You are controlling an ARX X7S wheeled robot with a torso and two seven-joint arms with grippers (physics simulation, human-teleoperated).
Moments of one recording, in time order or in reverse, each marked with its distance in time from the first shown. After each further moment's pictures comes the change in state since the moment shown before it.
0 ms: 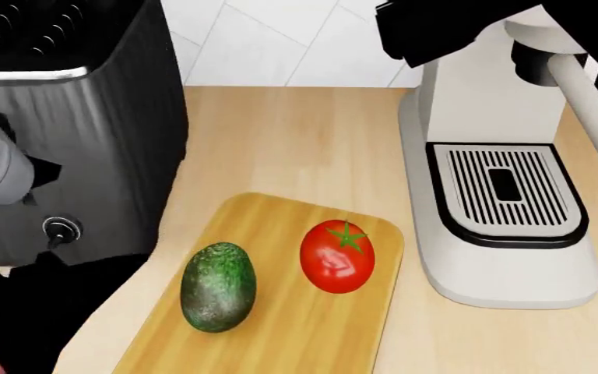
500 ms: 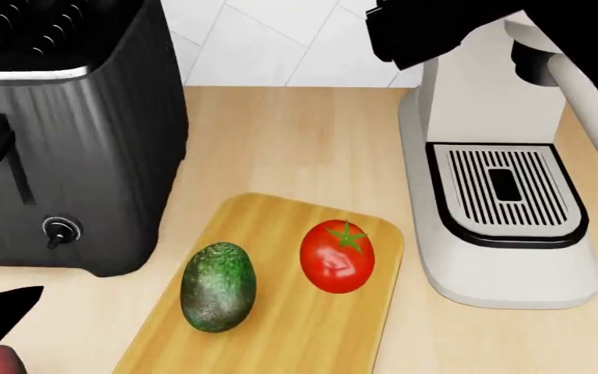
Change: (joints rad) left arm 0.121 -0.245 -0.012 0.065 0.014 -0.003 -0.001; right arm -0.033 -0.016 -0.013 0.014 -0.052 -0.034 -0.037
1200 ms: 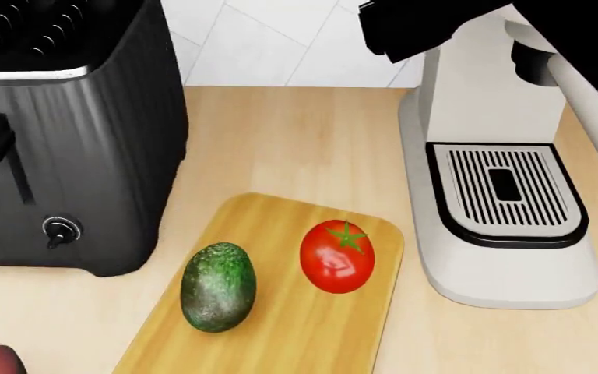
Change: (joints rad) left arm 0.015 -0.236 0.007 0.033 -0.052 -0.053 -0.033; right arm -0.003 -0.020 -0.016 0.024 -0.046 -0.017 -0.037
